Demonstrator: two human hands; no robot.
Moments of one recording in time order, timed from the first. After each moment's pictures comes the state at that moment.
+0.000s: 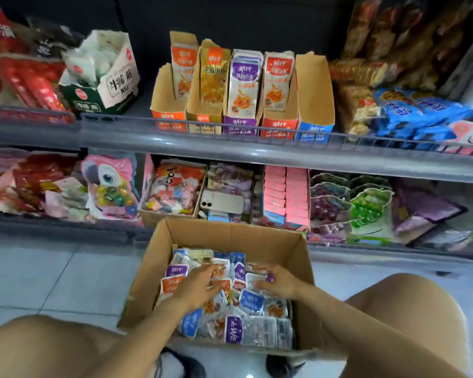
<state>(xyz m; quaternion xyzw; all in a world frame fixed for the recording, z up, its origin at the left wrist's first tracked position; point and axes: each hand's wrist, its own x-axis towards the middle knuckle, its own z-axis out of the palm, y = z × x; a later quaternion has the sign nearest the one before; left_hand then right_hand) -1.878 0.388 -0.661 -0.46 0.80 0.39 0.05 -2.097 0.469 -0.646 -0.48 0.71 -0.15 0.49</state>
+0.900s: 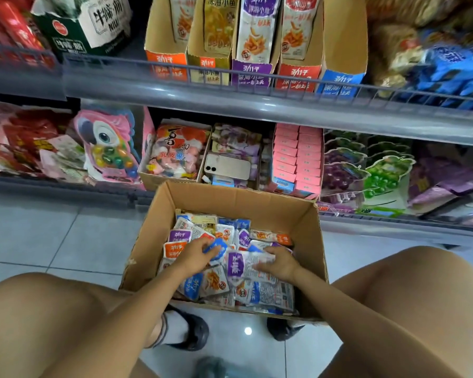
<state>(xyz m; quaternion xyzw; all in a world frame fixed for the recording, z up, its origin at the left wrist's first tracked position) -1.869 0.383 -0.700 -0.51 0.70 0.49 -0.03 -2.086 0.481 -0.705 -0.38 0.73 -0.19 0.54</state>
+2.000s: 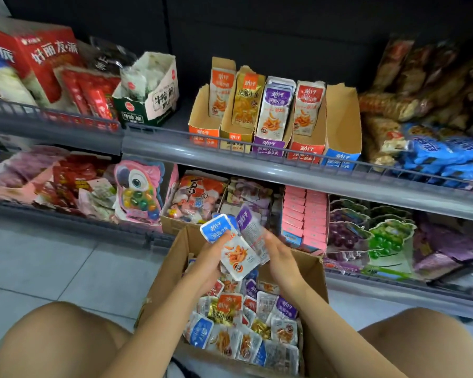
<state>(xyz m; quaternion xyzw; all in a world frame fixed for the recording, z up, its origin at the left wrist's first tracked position) -1.904 0.373 -0.562 -0.47 0.32 0.75 -0.35 -2.041 0.432 -0.555 -0.40 0.61 -0.50 0.47</state>
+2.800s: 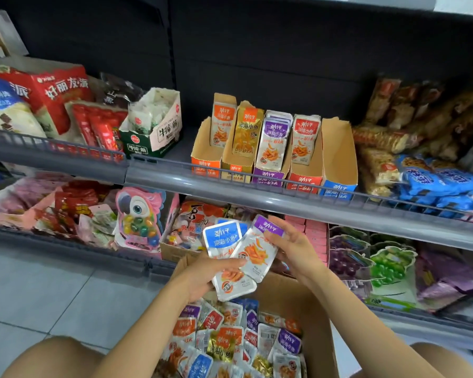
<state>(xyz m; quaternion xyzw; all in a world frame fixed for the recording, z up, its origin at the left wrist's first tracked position) -1.886 0.349 -0.508 -0.42 0.44 0.76 -0.25 -2.081 0.381 -0.500 -0.35 0.56 -0.54 0.52</state>
